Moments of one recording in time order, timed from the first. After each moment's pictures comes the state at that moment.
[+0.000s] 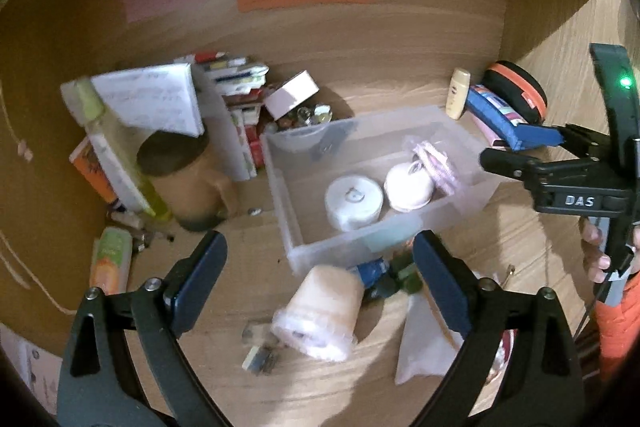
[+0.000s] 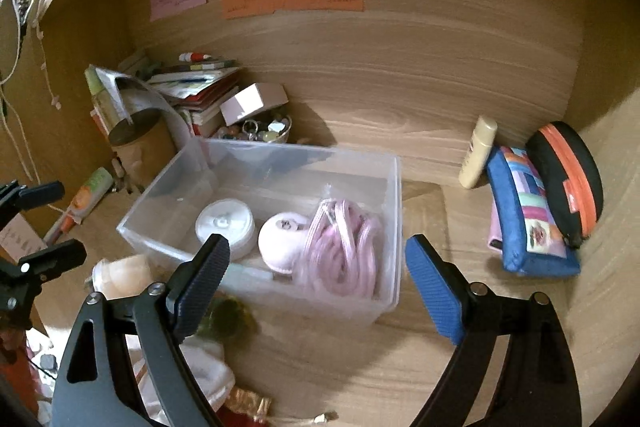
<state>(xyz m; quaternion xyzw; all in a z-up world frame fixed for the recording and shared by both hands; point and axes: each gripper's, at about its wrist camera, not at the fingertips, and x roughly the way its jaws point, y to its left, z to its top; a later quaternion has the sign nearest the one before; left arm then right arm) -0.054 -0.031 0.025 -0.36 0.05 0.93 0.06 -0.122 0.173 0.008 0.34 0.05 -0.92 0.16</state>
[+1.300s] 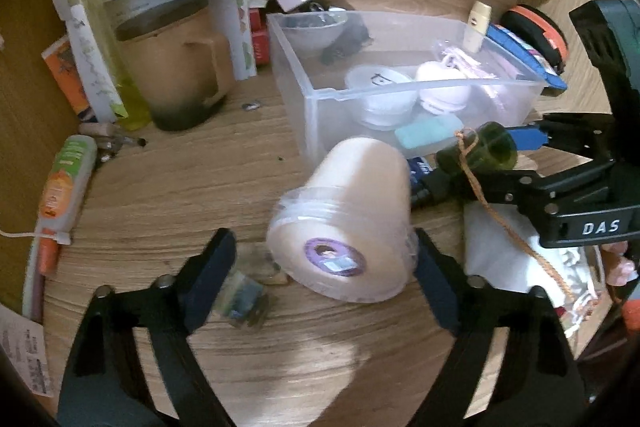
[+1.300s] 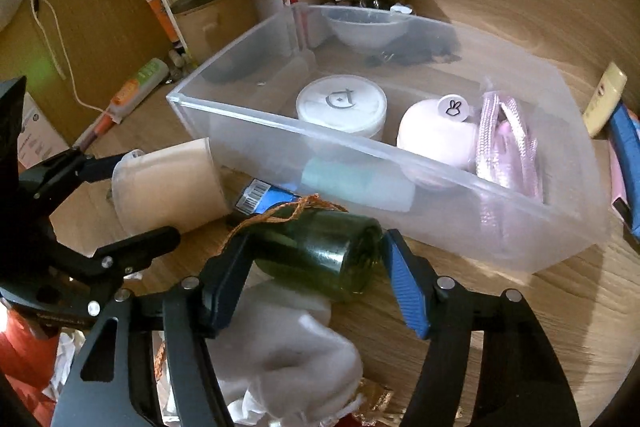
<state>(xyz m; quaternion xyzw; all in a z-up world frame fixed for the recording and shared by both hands) -0.050 -0.051 -0.070 -0.42 0.02 0.90 0.07 -0.114 0.102 -0.079 0.44 0.09 -0.85 0.28</state>
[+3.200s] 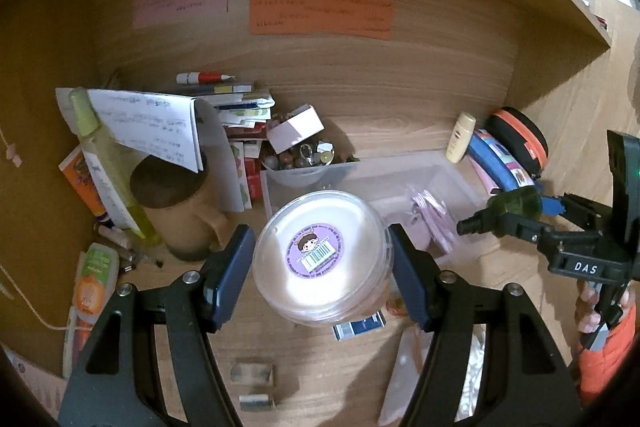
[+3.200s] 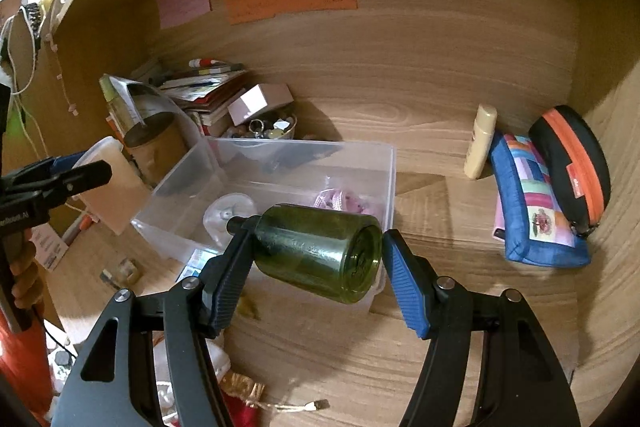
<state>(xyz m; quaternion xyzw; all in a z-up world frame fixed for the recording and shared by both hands) -0.084 -0.031 0.042 -0.32 -0.01 0.94 0.06 -0.115 0.197 0.000 0.34 0.01 -0.92 0.19</state>
